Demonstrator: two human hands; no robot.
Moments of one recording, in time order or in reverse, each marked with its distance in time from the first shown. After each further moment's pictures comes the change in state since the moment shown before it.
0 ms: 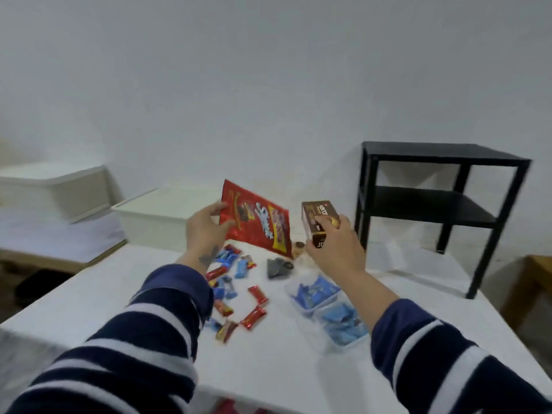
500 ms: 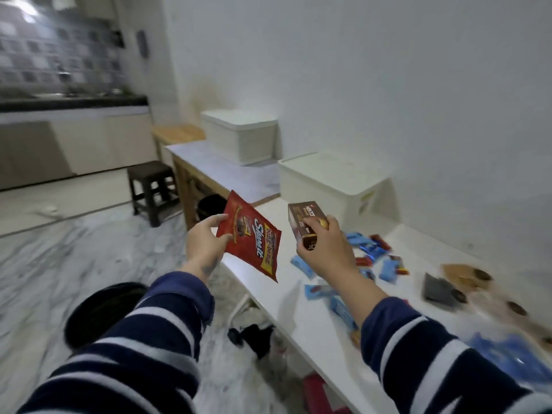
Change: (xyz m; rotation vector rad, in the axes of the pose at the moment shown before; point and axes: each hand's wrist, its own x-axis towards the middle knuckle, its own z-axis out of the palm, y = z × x) left_hand -0.026 -0.206 -0.240 0.122 0.443 -0.396; right_hand -0.031 -0.253 0.208 0.231 -0.453 -0.501
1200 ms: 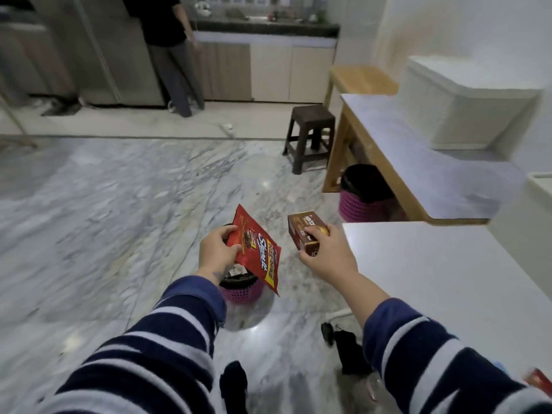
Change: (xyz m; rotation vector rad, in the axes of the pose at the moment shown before) left_hand 0.081 -0.183 -0.166 0.160 0.436 -0.473; right_hand 0.127 -0.191 0.267 0.052 -0.576 -0.463
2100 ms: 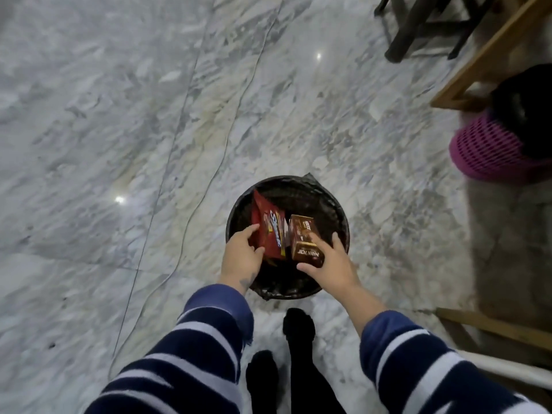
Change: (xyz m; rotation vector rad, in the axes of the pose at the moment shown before) left_hand 0.357 -0.287 0.095 0.149 -0.186 -0.501; right_hand 0.346 -0.005 0.390 0.053 -0.651 0.186
